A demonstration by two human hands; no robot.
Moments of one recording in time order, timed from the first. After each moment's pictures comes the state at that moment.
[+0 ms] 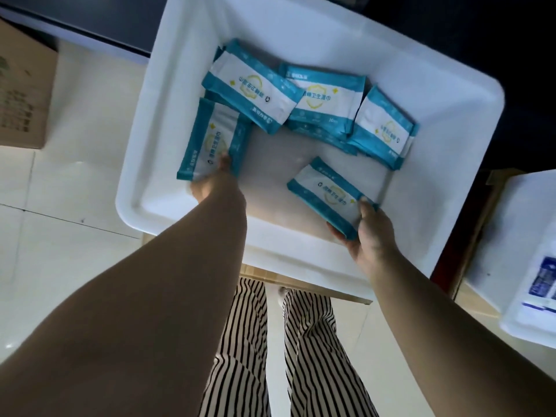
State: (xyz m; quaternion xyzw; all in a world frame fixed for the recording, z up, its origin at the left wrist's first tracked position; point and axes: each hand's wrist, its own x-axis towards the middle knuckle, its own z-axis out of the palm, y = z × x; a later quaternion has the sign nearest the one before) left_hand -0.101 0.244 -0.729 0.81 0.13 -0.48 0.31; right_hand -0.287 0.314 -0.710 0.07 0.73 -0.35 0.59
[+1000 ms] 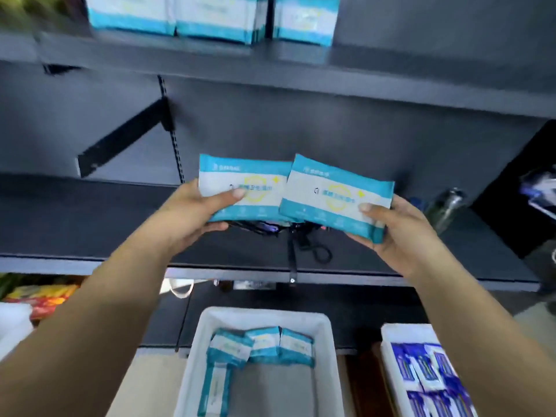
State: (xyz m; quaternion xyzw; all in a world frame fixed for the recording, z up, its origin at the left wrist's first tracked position) left_hand -0.076 0.152 -0.162 0.42 -0.57 -0.60 0.38; right_hand -0.319 0.252 -0.152 -0.31 0.52 -0.63 0.49
